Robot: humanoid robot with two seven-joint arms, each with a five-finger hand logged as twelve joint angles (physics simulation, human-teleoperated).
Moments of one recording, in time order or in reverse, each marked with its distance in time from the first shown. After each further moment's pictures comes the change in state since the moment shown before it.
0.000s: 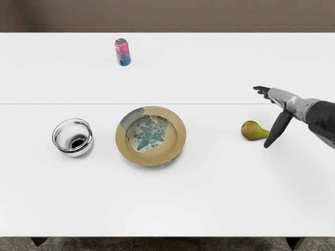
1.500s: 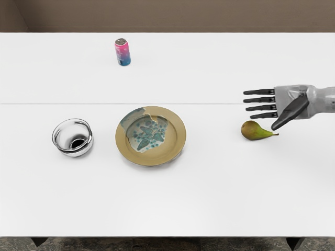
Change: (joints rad) left arm 0.000 0.000 0.000 0.000 0.000 0.000 0.000; right arm 0.117 0.003 -0.031 -0.501 1.041 0.777 -0.079
